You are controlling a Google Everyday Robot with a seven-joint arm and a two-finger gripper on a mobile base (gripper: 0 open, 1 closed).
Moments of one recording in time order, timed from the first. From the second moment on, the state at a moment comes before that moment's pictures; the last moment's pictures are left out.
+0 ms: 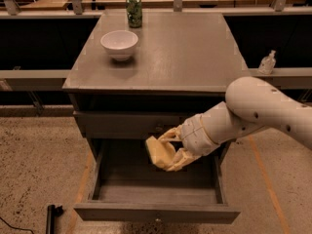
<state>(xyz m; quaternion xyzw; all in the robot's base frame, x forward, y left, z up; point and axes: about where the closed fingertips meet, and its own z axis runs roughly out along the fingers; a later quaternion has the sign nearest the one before) 0.453 -0.032 0.737 -0.78 0.51 0.19 0.31</state>
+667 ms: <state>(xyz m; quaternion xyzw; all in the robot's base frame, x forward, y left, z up) 0.468 -0.045 0.666 -0.76 0.57 0.13 0.27</state>
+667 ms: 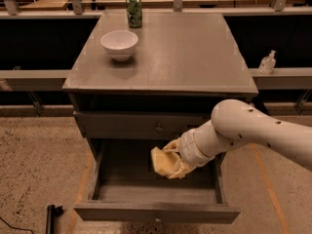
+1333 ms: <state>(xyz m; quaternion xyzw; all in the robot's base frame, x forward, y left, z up) 0.490 -0.067 0.623 -0.73 0.61 0.12 0.26</state>
